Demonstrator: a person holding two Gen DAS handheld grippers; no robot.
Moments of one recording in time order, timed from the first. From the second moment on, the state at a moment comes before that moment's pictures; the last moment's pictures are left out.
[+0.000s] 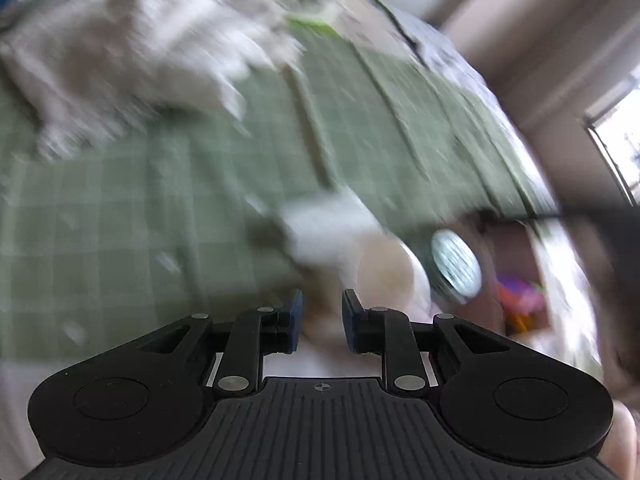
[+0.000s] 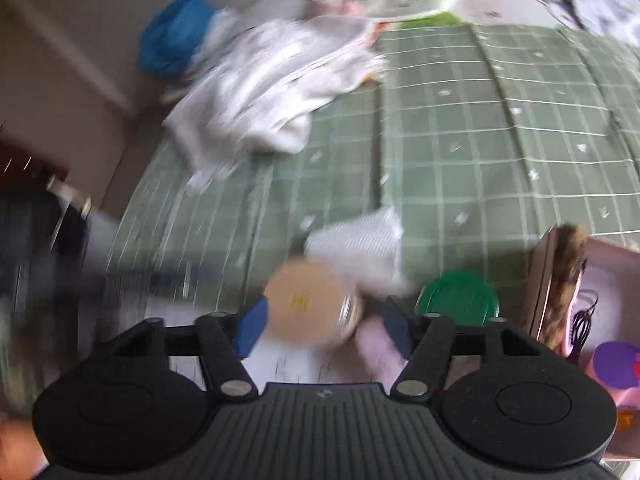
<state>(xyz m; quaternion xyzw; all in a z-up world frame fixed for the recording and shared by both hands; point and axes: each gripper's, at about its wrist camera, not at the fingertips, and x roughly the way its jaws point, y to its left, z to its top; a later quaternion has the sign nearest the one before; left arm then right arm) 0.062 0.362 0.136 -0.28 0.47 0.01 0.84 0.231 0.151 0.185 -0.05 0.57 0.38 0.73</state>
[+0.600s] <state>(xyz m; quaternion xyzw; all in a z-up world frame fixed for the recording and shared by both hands) 0.043 0.280 0.086 -0.32 0.45 -0.04 0.83 0.294 0.207 0.100 0.00 0.61 0.36 0.71</state>
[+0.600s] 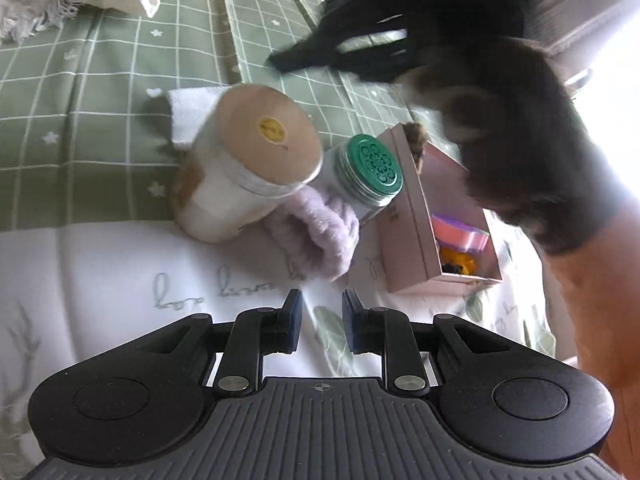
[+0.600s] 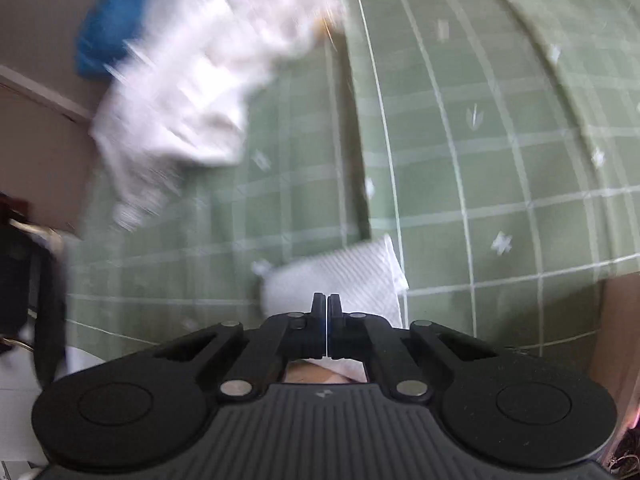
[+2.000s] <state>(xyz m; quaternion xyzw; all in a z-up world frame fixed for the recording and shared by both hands) 0.110 0.198 0.042 -0.30 0.36 0.08 0.88 0.242 0.113 0.214 -0.11 0.41 0.33 0.84</state>
